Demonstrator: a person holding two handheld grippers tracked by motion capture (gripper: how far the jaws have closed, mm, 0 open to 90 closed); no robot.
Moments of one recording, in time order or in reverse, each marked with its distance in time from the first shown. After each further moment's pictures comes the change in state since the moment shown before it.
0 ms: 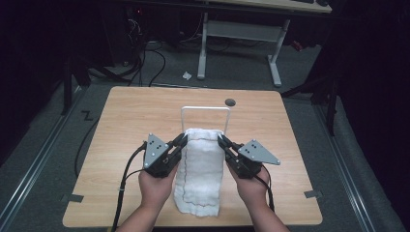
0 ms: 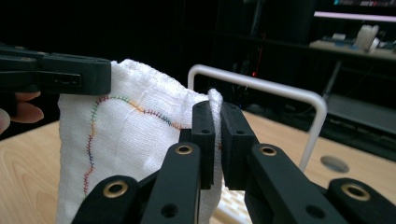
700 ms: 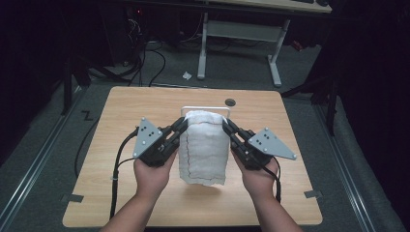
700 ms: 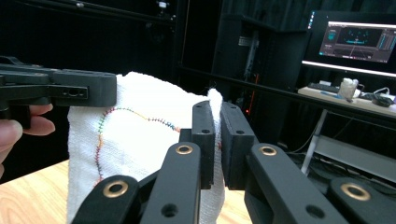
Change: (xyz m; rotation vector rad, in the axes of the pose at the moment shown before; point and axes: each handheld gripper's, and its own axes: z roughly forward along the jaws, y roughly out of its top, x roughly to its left) left arm 0.004 0.052 -0.003 -0.090 -0.051 0.044; right arm -0.003 0.056 -0.014 -0.132 -0.007 -0.050
